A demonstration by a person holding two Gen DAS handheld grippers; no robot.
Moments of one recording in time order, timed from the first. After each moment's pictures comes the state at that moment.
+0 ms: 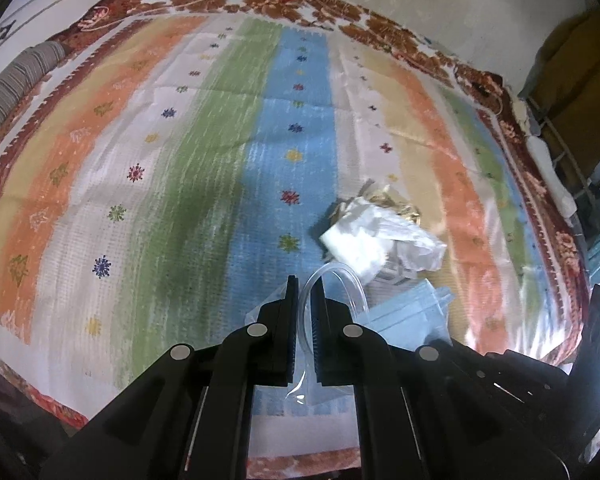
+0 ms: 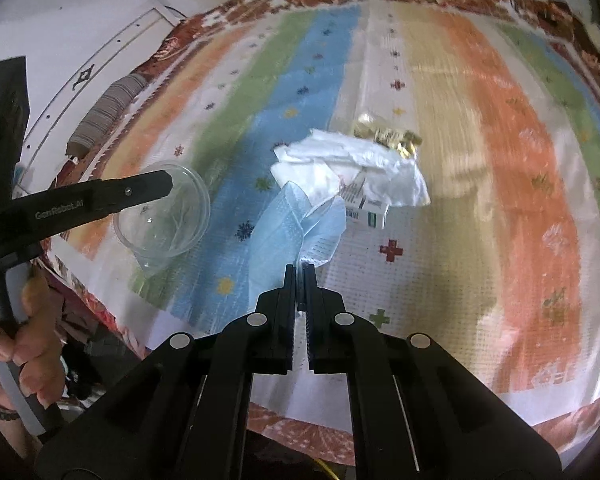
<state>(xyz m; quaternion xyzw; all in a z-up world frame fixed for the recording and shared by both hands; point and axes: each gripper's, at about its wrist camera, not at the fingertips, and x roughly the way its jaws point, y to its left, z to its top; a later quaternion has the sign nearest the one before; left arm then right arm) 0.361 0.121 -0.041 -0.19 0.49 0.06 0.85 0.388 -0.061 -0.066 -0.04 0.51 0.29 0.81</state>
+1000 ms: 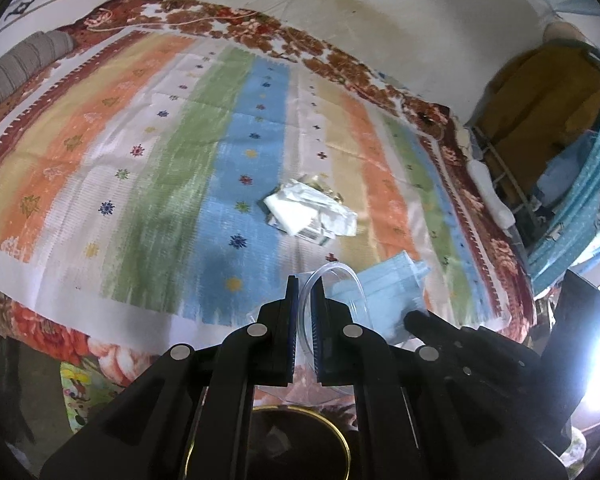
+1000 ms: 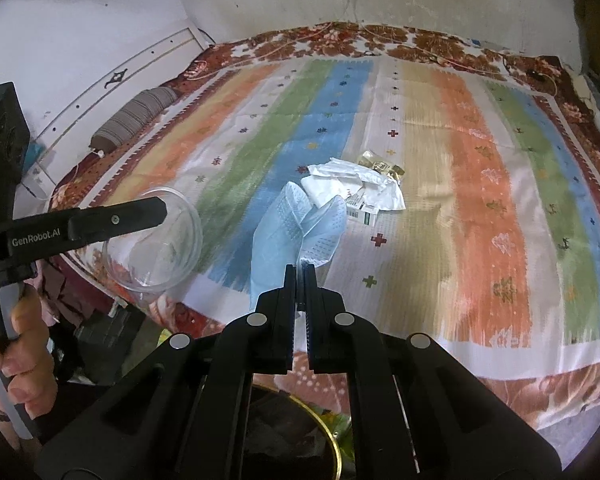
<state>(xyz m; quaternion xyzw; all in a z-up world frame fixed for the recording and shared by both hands) 0.245 0.087 0.012 -0.25 0.42 0.00 0.87 0.289 -0.097 0.000 -0.06 0.43 0.30 0.85</state>
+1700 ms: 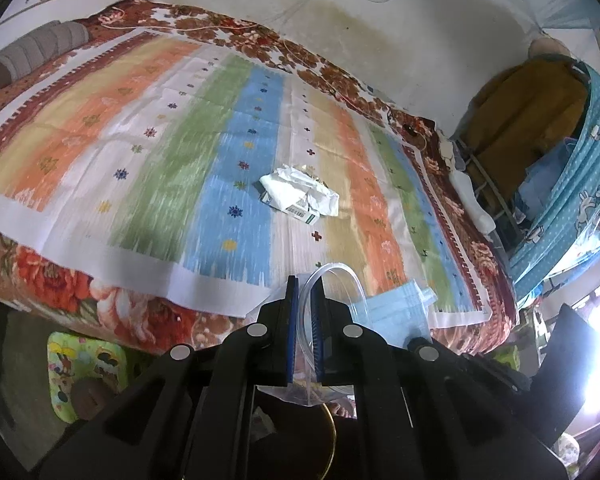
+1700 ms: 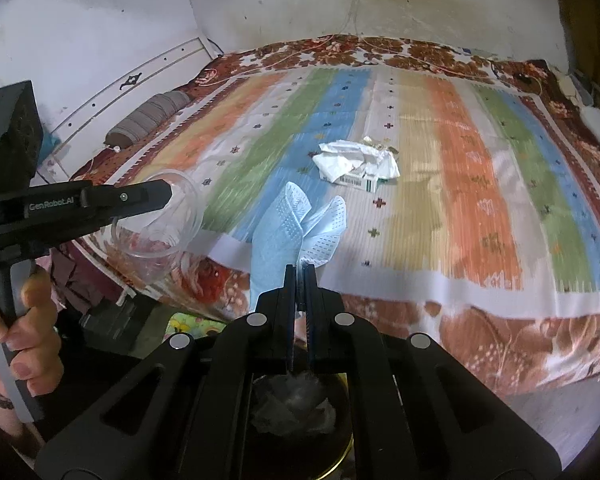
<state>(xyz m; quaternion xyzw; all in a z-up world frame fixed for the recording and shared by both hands) 0.171 0.073 0.010 -0.28 0.39 0.00 0.88 0.203 -0.136 0.001 -0.05 0.41 0.30 0.86</state>
